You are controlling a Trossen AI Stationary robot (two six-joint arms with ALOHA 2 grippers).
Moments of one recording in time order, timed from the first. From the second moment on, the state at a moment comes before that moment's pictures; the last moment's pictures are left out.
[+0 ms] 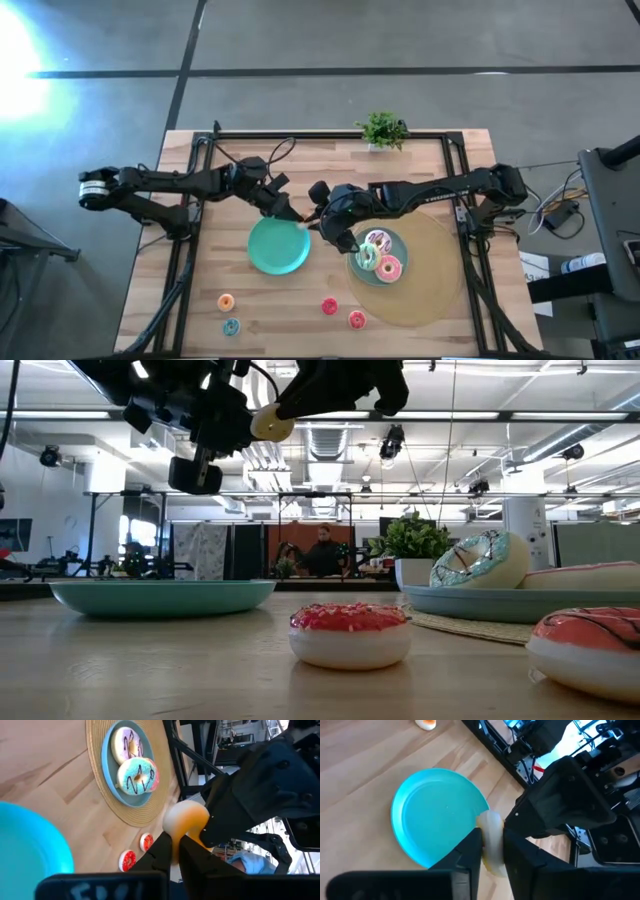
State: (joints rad) left arm 0.20 1.20 0.70 0.10 0.55 -1.17; right arm 0.08 1.74 1.39 -0.26 0.02 -0.71
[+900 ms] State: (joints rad) left arm 0.04 0.89 0.71 -0.36 -0.18 -0.97; right arm -0.08 1.76 1.26 -0.07 -0.27 0.49
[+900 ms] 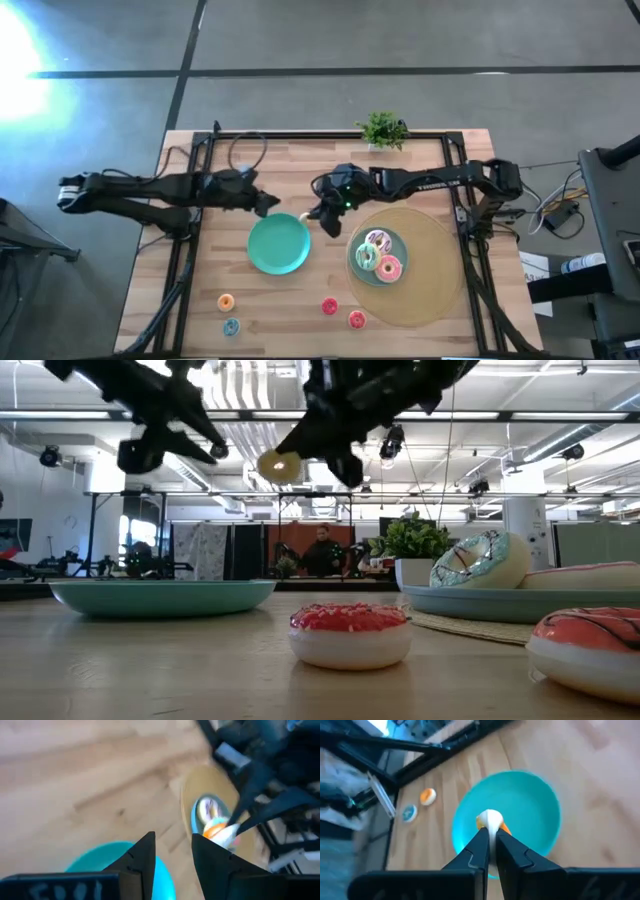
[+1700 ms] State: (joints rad) left arm -0.32 0.78 0.72 -0.47 -0.71 -0.92; right arm -0.08 2.31 1.73 -0.31 -0.64 0.83
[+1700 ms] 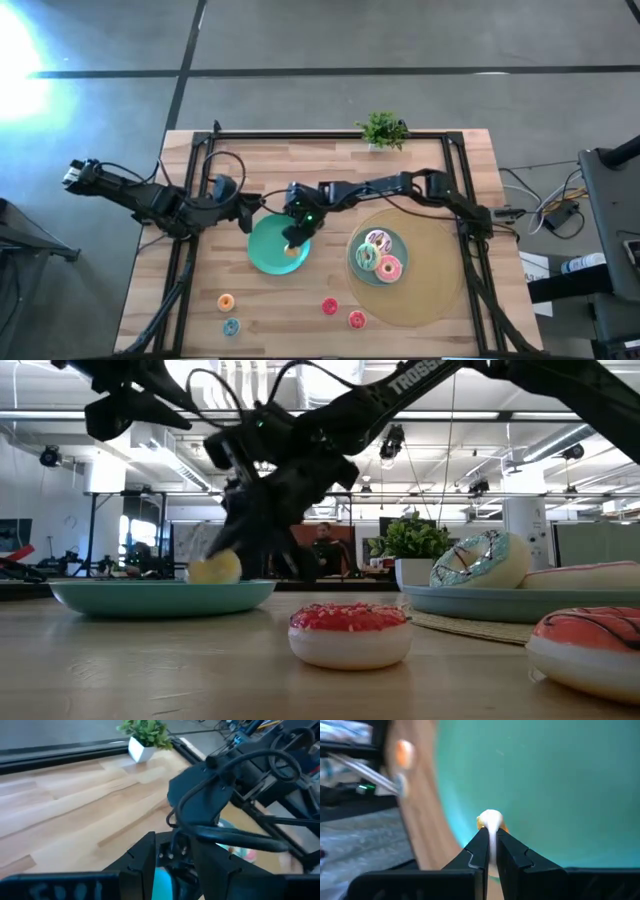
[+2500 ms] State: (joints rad) left arm -0.32 0.78 0.77 -0.52 -0.78 -0.76; right arm -0.08 2.36 1.79 -0.44 -0.49 0.61
